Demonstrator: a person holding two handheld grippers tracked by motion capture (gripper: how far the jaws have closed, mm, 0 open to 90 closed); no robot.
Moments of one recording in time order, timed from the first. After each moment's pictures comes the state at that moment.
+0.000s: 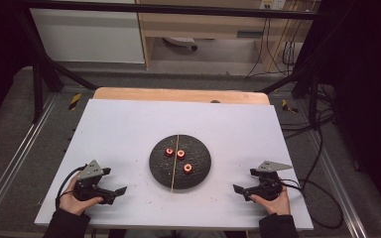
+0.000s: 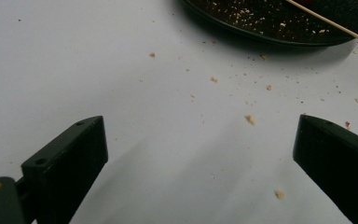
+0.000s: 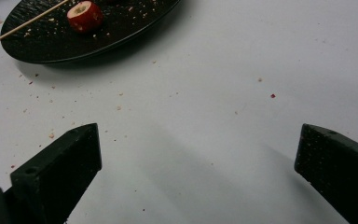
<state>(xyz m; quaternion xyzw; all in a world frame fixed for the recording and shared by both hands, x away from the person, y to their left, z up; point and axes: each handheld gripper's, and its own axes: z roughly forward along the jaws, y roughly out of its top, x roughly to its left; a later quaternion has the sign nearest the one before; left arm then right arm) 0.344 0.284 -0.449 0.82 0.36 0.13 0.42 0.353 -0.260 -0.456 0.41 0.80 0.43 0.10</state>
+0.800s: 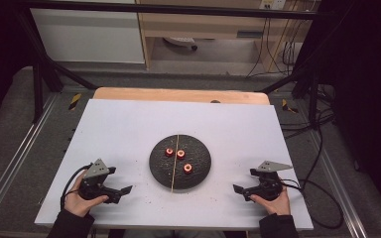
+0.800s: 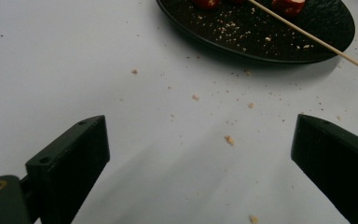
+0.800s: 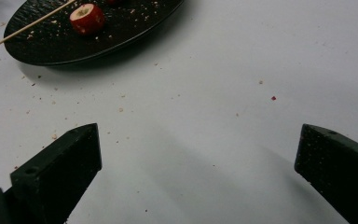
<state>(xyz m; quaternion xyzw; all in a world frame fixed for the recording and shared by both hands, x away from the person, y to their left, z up) 0.343 0.264 -0.439 0.83 0.36 0.13 0.42 0.353 -0.259 -0.454 0.41 0.80 0.43 0.10</state>
